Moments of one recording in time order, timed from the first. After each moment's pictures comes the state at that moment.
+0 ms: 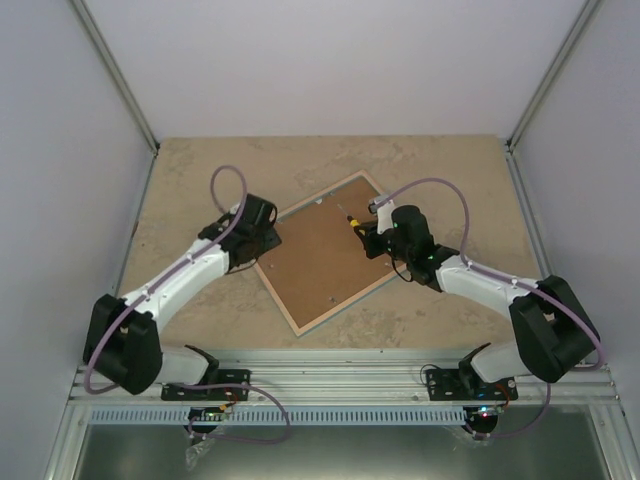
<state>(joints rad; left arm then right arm) -0.48 1.31 0.88 -0.58 -0.19 -0.98 0.60 1.43 0.72 0.21 -0.10 0.20</state>
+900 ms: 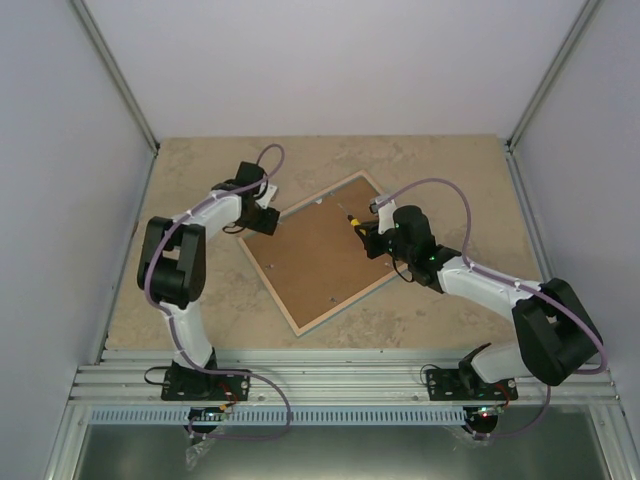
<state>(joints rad) -0.25 1.87 1.28 -0.56 0.03 0.09 0.60 1.40 0.72 0.21 -0.10 0.21</state>
